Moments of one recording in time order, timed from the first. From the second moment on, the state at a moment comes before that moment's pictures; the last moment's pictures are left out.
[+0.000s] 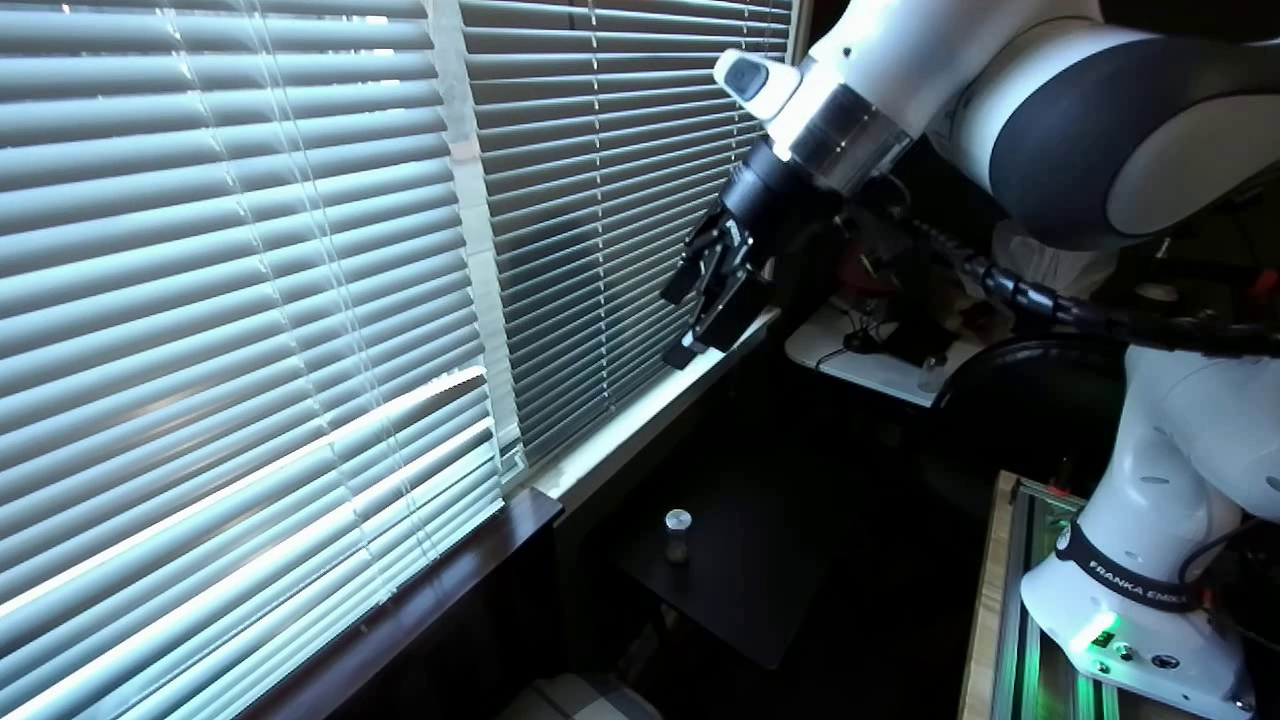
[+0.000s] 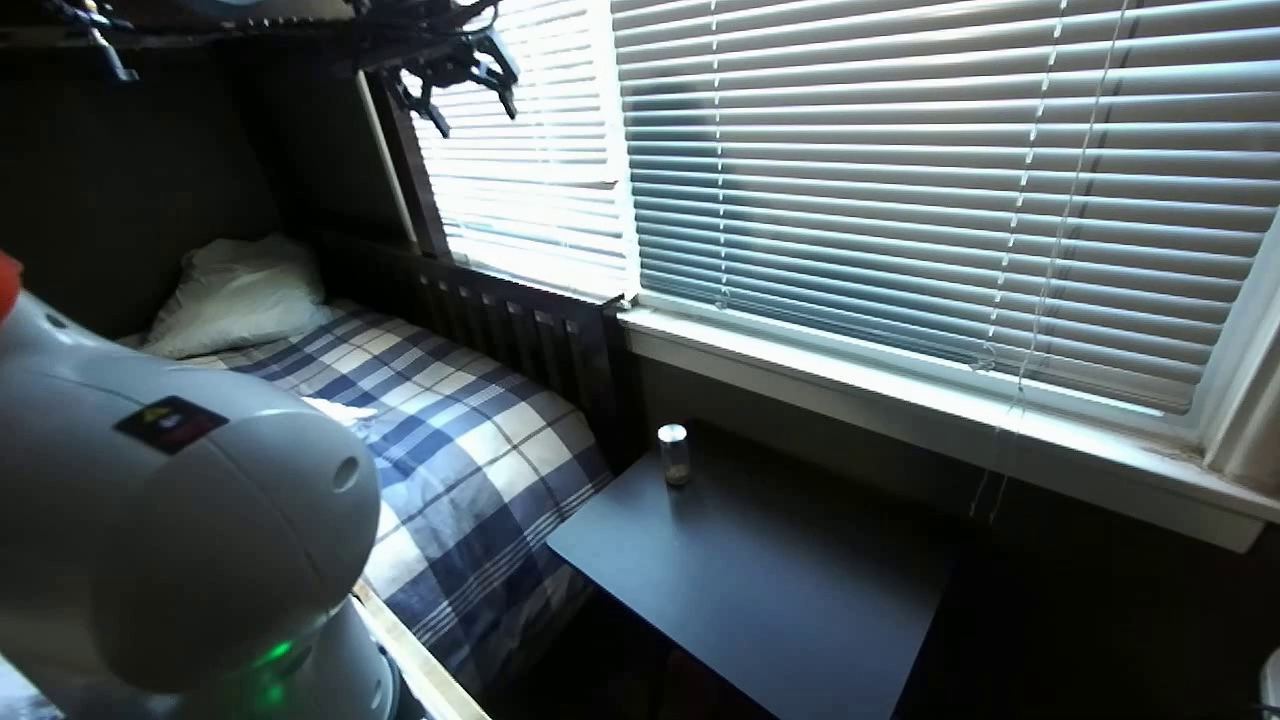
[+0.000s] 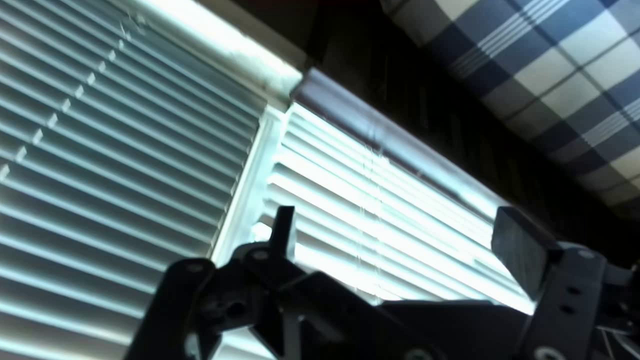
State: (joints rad) arm 0.29 -0.45 0.36 -2.32 -0.02 2.47 0.01
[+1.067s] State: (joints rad) arm 0.23 -0.37 0.46 -2.17 -0.15 2.72 0.22
